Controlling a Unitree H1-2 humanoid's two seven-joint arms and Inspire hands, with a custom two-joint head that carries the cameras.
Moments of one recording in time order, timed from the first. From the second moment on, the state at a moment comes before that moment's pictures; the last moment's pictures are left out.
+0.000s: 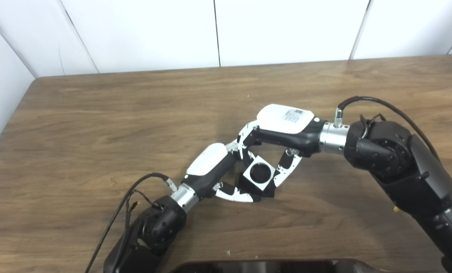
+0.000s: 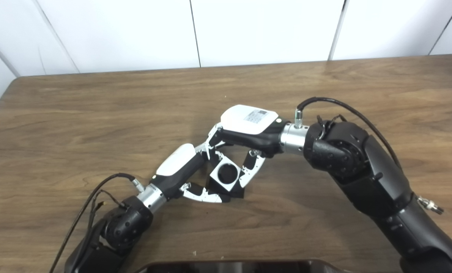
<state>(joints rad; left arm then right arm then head) -0.18 0.23 -0.46 0.02 0.53 -0.15 -0.15 -0.51 -0.46 0.44 -0.26 -0.50 -0.10 0.73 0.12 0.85</state>
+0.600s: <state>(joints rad) -0.18 0.23 -0.46 0.00 0.54 -0.13 -0.15 -0.49 -0.45 0.46 -0.20 -0.55 -0.12 0.69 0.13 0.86</state>
